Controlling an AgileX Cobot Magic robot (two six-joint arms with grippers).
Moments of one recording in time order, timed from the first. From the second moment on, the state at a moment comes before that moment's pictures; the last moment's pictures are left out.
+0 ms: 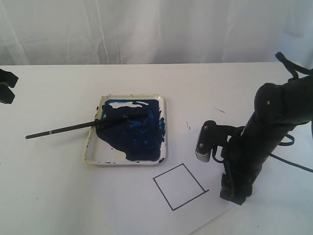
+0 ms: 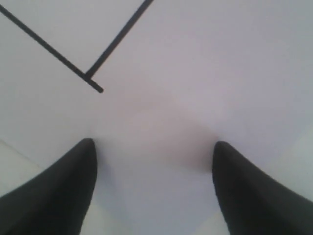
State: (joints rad) left arm 0.04 1.54 -1.22 -0.38 0.93 0.53; right arm 0.32 1.80 -0.90 0.24 0.65 -1.09
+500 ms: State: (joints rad) left arm 0.02 1.54 -1.25 -0.40 1.00 0.54; right arm 0.32 1.81 -0.90 0.25 0.65 -1.09
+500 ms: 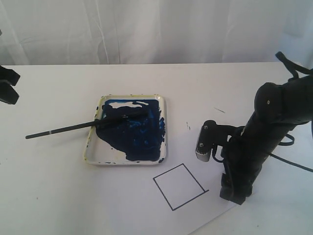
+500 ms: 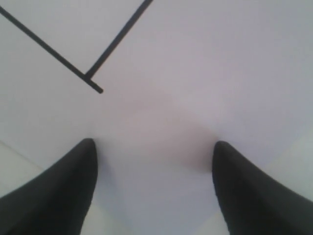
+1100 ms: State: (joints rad) left arm -0.07 1.72 -1.25 -0.42 0.89 0.74; right arm 0.32 1.81 -0.90 0.25 0.65 -1.09
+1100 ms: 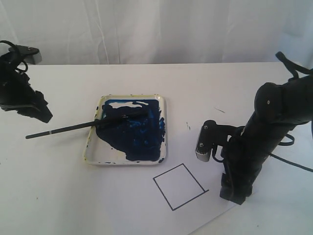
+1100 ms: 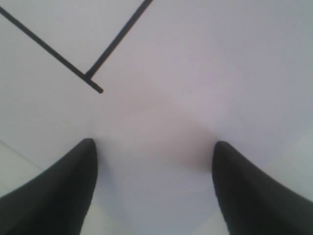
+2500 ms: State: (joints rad) left arm -0.07 2.07 -1.25 -0.99 0.68 1.78; right arm 0.32 1.81 -0.90 0.25 0.65 -1.09
